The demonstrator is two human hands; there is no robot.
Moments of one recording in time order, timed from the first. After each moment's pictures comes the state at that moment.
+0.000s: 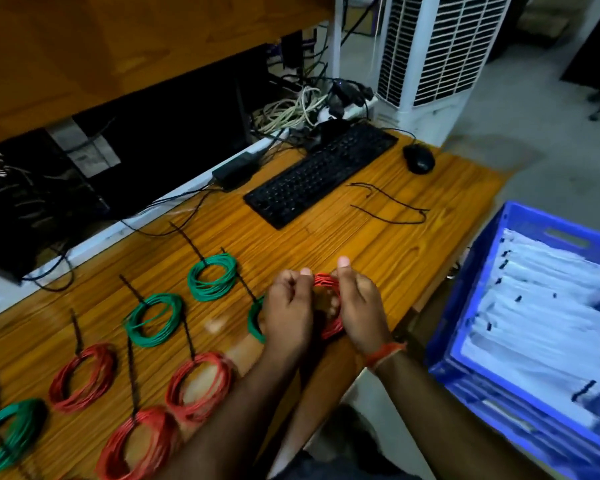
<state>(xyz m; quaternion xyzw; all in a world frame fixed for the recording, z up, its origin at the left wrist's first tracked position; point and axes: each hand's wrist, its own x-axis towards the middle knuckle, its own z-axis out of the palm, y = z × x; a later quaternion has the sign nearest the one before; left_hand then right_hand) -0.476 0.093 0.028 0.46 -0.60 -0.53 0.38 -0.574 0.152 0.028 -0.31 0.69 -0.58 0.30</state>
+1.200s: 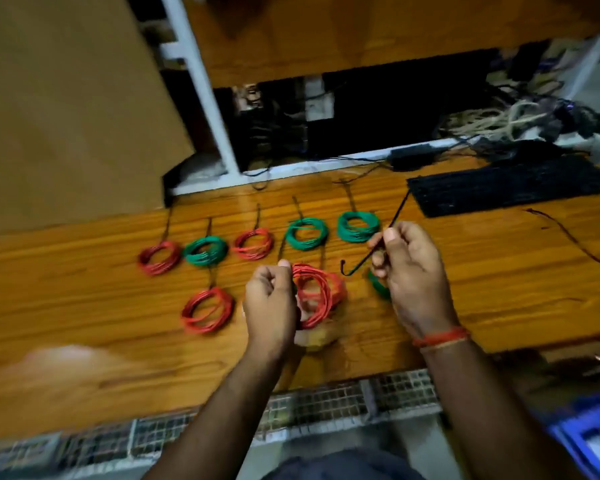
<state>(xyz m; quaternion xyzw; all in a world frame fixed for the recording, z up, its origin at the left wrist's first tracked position) -0.300 0.189 0.053 0.62 -0.36 -0.37 0.59 -0.478 0.160 0.091 -0.50 0.45 -0.60 0.44</state>
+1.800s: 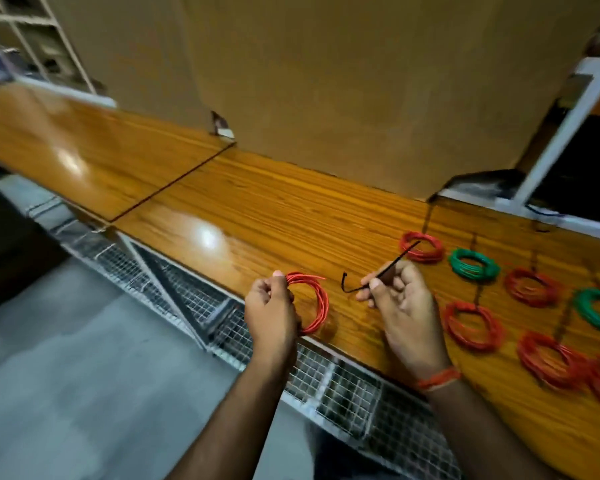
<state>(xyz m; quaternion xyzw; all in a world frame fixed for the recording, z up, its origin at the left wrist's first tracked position) 0.026 0.381 0.071 0.61 -0.04 -0.21 0.76 -0.110 0.272 0.078 -0.68 0.26 -0.38 0.57</state>
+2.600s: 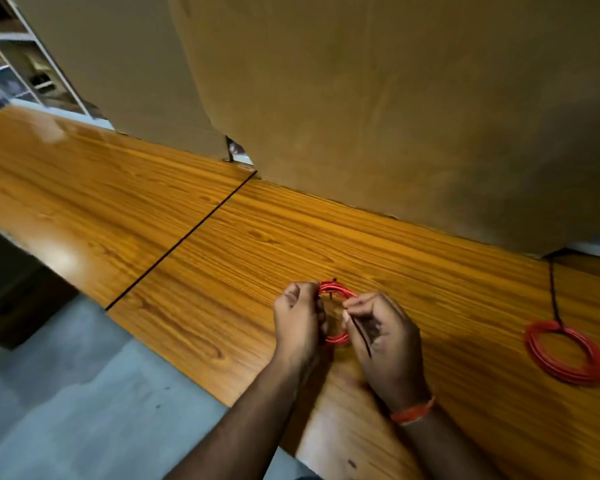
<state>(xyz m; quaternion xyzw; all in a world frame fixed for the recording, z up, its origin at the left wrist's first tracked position) 0.259 0.243 0.040 0.59 -0.03 -0.32 0.74 0.141 0.194 0.029 -0.77 0.23 -0.44 0.41</state>
